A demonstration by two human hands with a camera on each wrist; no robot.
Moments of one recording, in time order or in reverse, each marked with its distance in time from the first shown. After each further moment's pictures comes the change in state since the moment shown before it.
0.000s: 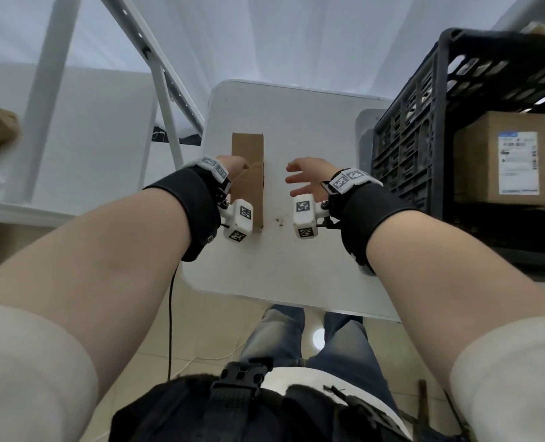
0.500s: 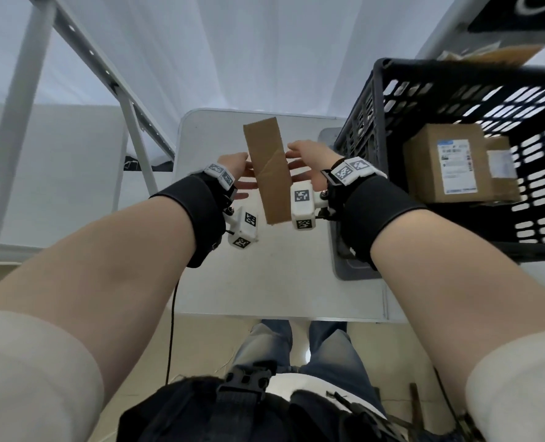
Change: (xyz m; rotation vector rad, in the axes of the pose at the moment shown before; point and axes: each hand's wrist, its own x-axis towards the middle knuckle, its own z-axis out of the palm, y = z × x) left_hand -0.042 0.052 0.040 -0.291 -0.132 0.131; right_hand -0.055 -0.030 -0.052 0.158 0.116 -0.124
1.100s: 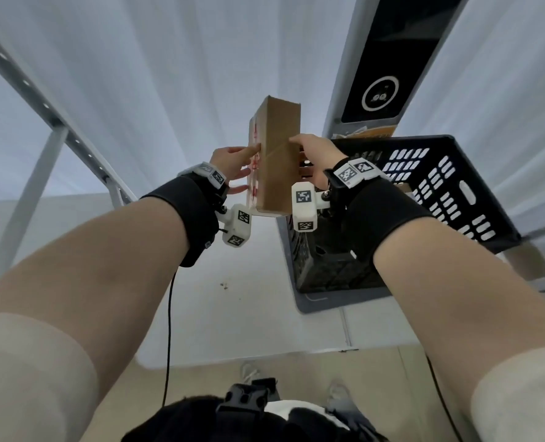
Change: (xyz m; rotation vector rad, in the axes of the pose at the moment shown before) left_hand -0.145 0.094 0.055 -0.032 -0.087 0.465; right_hand -0.176 -0.053 -0.092 0.185 0.249 -0.341
